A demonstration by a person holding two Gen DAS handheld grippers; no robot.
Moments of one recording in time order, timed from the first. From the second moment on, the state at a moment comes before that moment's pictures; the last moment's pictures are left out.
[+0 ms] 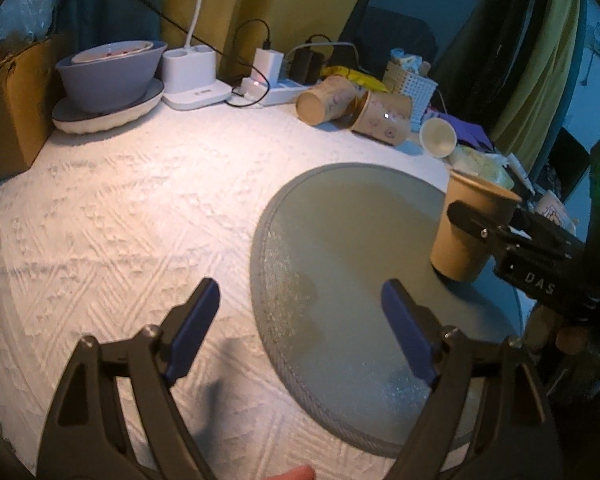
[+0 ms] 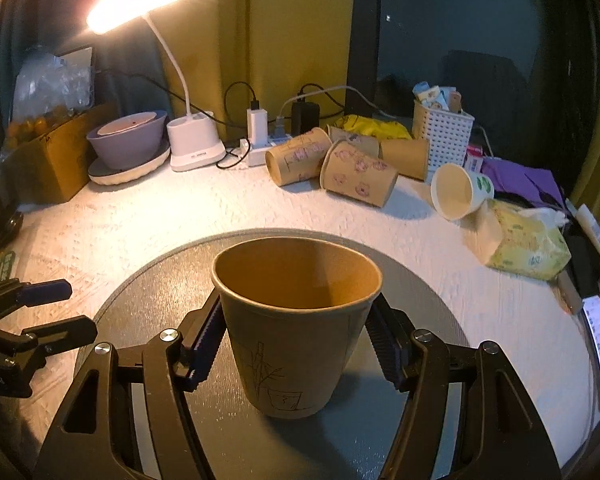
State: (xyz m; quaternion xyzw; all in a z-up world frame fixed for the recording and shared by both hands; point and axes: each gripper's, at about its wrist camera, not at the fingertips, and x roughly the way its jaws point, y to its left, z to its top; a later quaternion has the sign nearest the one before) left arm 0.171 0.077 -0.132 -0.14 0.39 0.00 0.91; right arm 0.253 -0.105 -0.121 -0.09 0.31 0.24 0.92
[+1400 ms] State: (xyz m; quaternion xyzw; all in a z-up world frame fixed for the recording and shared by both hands) left arm 0.079 0.009 -0.079 -0.07 0.30 -0.03 0.95; right arm 0.145 -0.159 -0.090 -0.07 0.29 0.22 0.93
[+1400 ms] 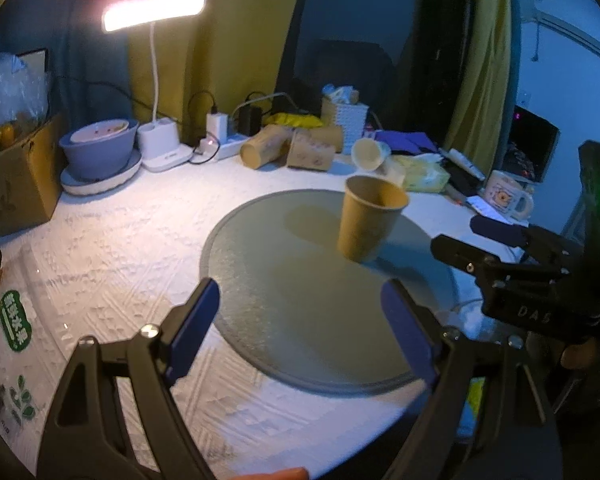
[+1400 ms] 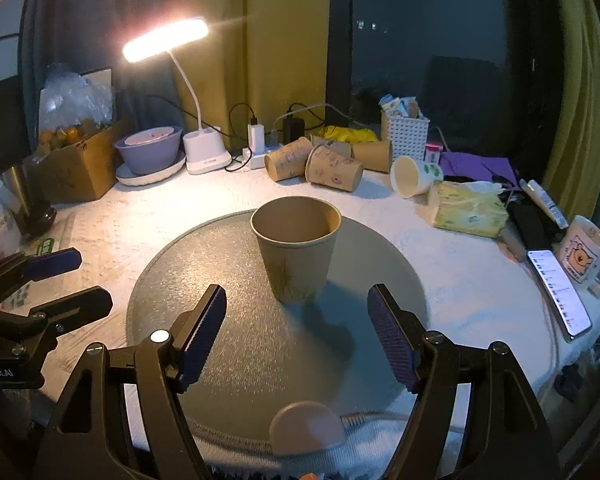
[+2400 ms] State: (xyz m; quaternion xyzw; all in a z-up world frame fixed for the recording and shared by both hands) left arm 0.025 -0.020 -0.007 -0.03 0.18 -0.06 0.98; right arm 0.062 -0.189 -0.006 -0.06 0.20 0.21 0.95
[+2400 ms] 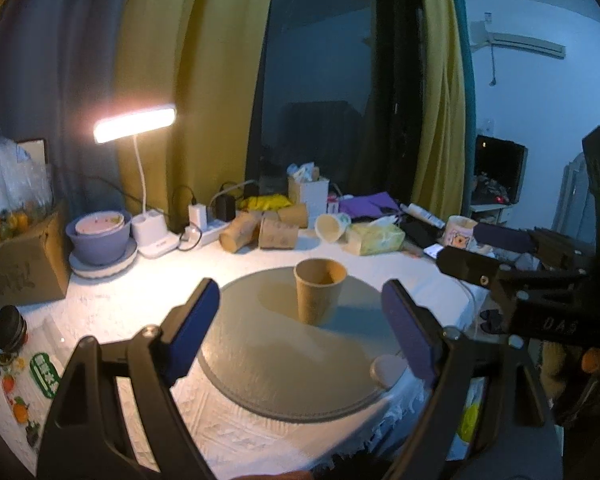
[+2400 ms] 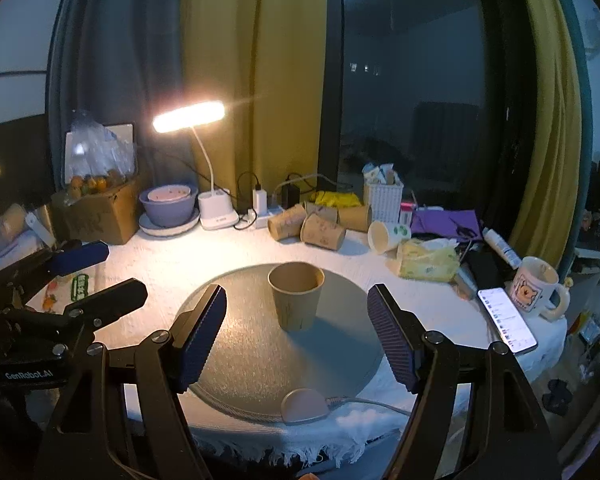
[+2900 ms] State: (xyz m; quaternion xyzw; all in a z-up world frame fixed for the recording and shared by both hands) left arm 0.006 -0.026 0.025 -0.02 0.13 -0.08 0.99; right arm 0.039 -0.207 0.025 -0.05 0.17 0.20 0.96
